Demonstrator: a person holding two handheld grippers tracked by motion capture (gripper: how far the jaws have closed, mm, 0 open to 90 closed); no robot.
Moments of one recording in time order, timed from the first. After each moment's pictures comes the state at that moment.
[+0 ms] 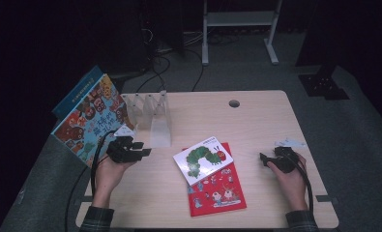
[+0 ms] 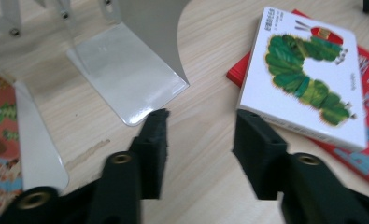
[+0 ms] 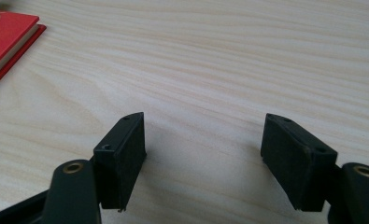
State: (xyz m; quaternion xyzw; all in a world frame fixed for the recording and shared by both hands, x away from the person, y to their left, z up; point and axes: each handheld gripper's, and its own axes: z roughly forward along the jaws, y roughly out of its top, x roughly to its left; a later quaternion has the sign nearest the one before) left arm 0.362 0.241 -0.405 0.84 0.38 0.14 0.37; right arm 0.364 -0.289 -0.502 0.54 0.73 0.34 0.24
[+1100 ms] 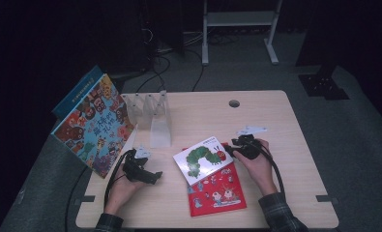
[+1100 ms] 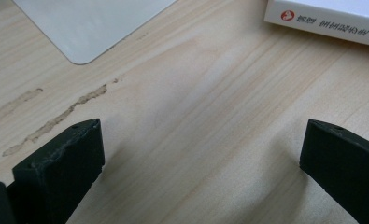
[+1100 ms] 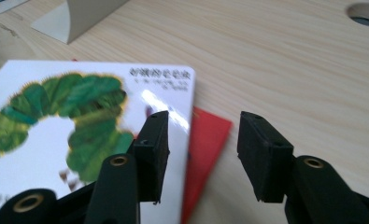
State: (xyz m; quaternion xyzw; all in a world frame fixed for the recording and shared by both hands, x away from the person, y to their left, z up) left arm 0.356 0.219 -0.492 0.86 0.37 0.15 0.31; right arm 0.394 -0.174 -0.461 0.43 0.79 0.40 0.16
